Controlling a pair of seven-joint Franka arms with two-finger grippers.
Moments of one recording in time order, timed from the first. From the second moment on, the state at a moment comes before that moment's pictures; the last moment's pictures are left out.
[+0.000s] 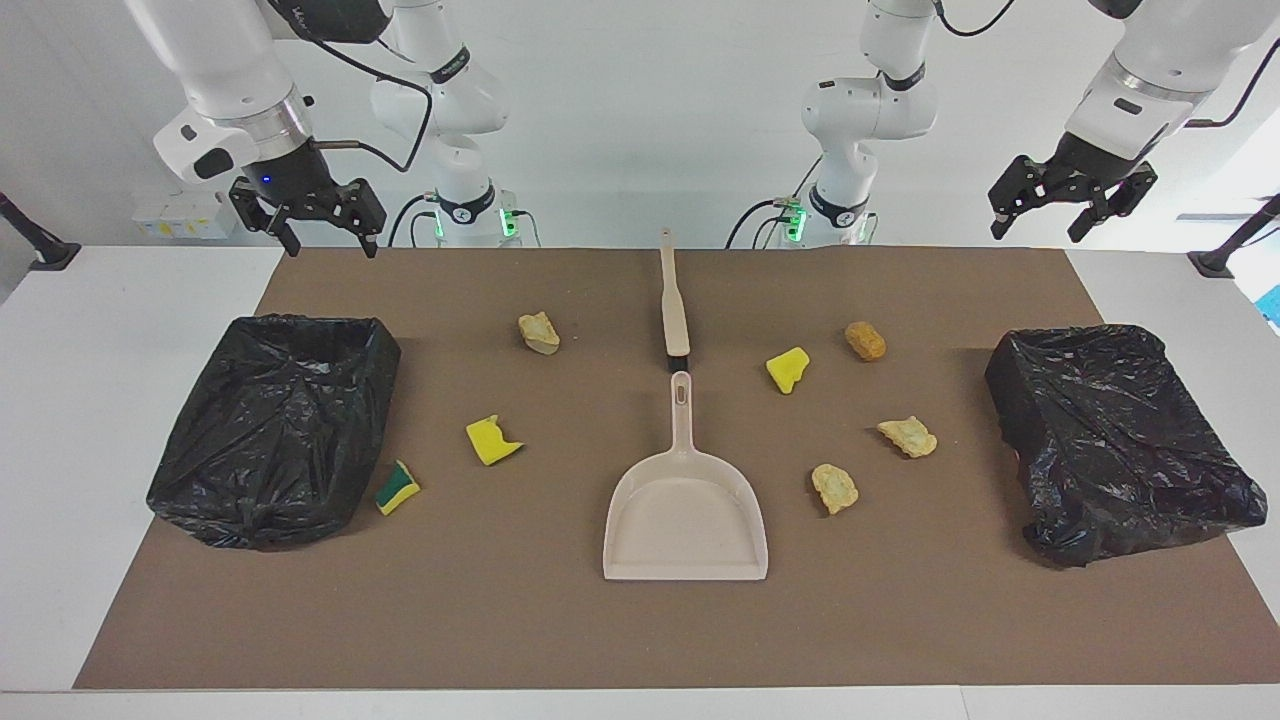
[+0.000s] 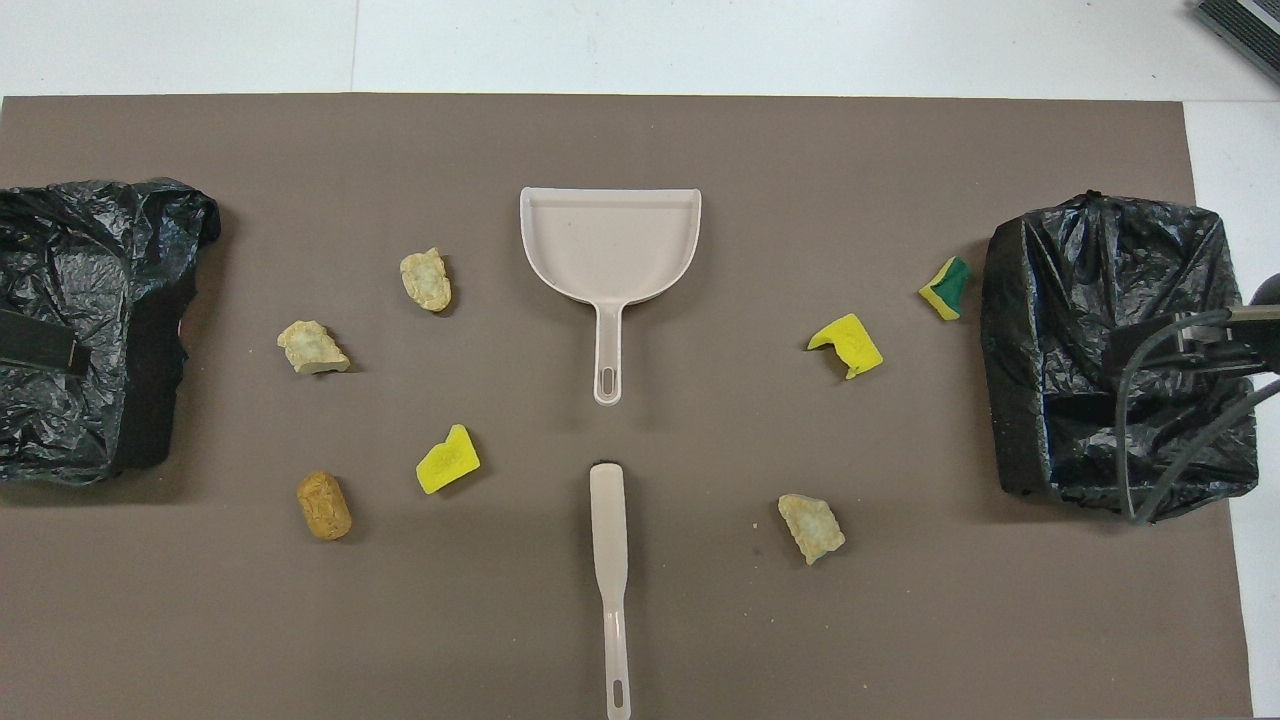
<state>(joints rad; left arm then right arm) -0.09 -0.04 0.06 -1.48 -0.01 1.42 0.08 -0.03 -0.05 0.02 -1.60 -0.01 1.51 0.04</state>
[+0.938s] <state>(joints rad) -0.09 -0.04 0.05 -1.49 -0.01 1.42 0.08 -0.03 -0.04 0.03 -1.60 0.01 1.51 0.09</state>
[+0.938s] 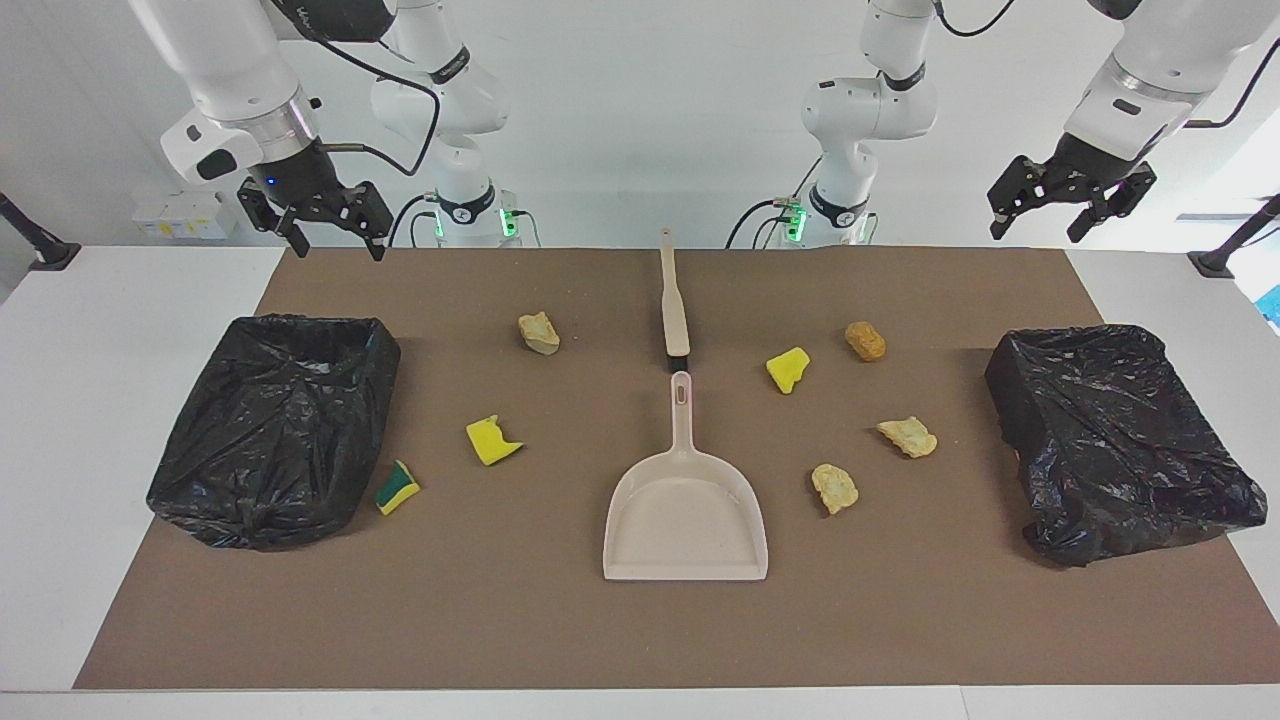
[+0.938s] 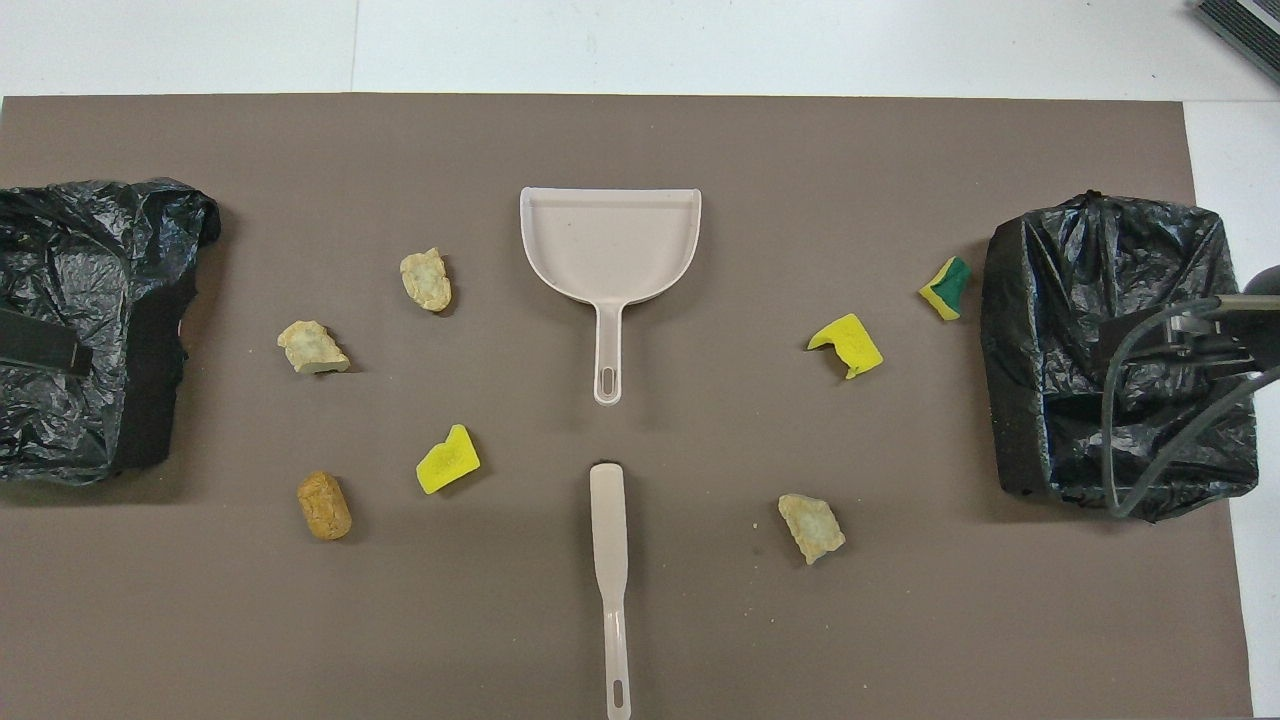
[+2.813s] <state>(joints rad) -0.10 -0.27 -0.50 -2.11 -0.15 1.76 -0.33 0.05 -0.01 0.03 -1.63 0.01 1.61 0.13</state>
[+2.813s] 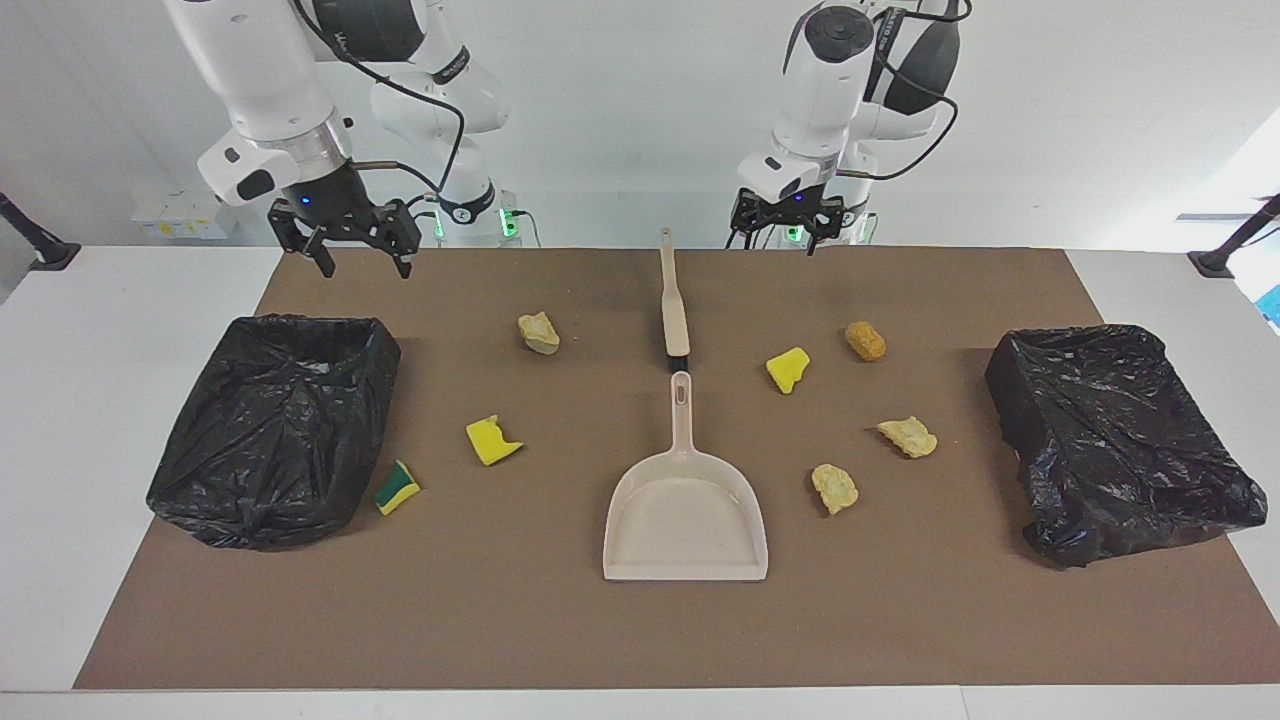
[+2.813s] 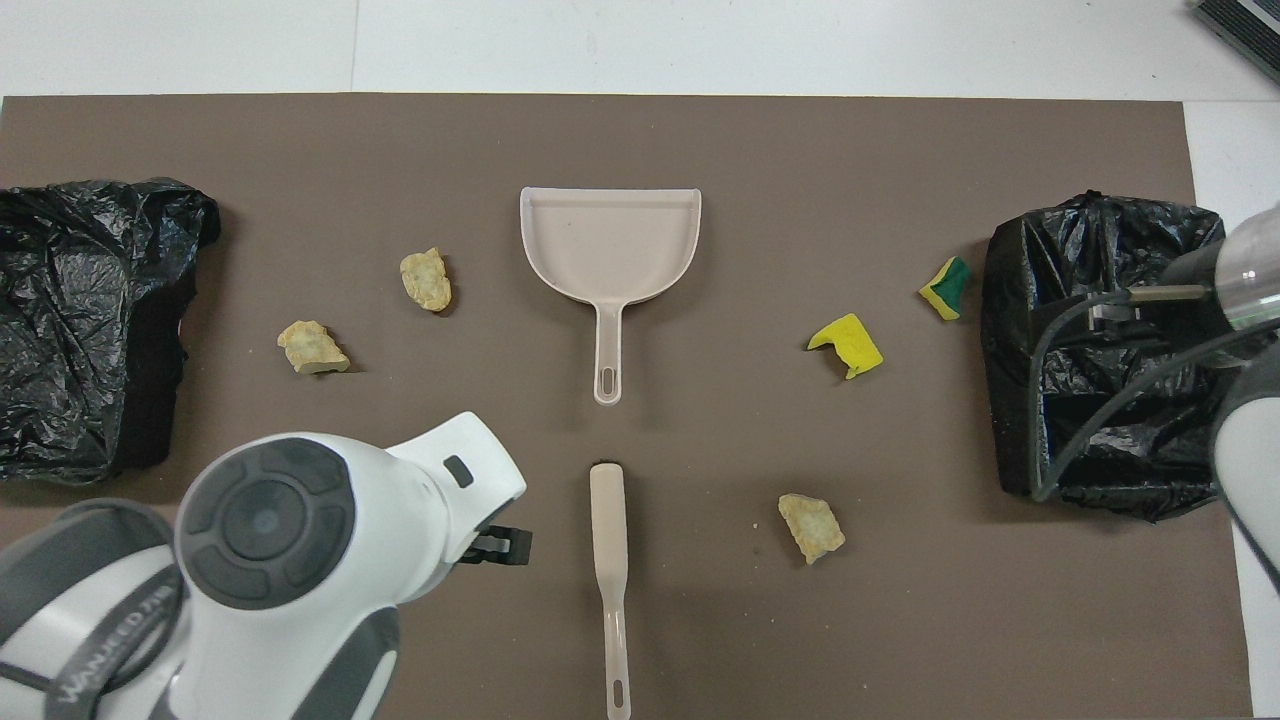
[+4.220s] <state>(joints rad) -0.10 -0.14 -0.92 -2.37 -0.26 2.19 -0.71 0.31 0.23 0.04 -1.63 0.01 1.93 0.44</state>
